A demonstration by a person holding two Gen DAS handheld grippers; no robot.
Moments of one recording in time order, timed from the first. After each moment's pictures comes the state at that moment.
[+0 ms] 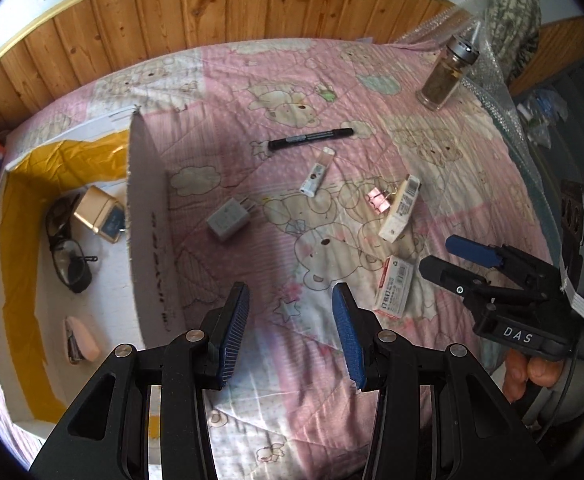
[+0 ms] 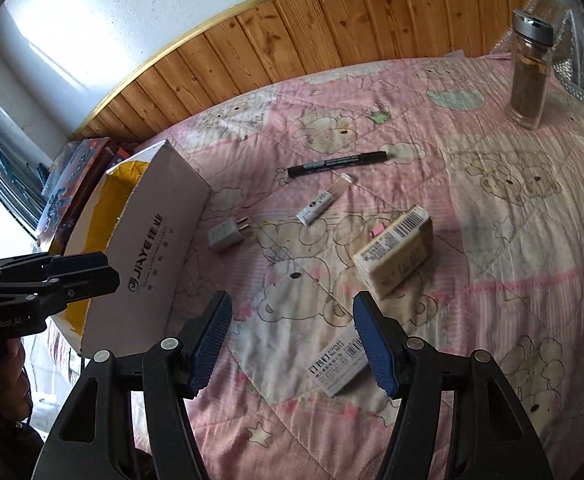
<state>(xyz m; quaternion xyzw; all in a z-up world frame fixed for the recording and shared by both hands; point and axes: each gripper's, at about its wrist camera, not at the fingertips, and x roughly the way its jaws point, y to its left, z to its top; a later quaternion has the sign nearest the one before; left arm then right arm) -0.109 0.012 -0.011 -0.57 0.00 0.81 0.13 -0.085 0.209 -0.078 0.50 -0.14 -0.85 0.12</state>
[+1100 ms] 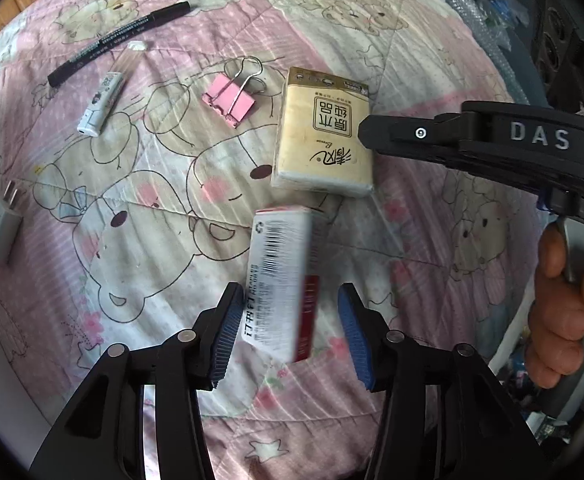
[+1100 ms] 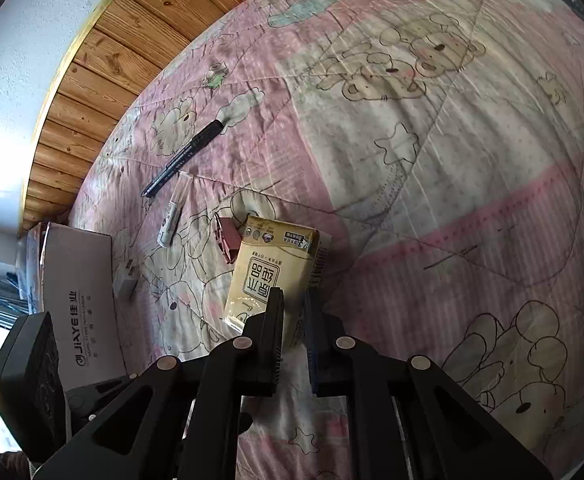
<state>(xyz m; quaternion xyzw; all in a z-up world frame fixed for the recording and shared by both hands) -0.125 0.160 -0.141 -0.67 0.06 0.70 0.25 -0.115 0.320 -0.159 0.56 -0.32 -0.76 0.02</state>
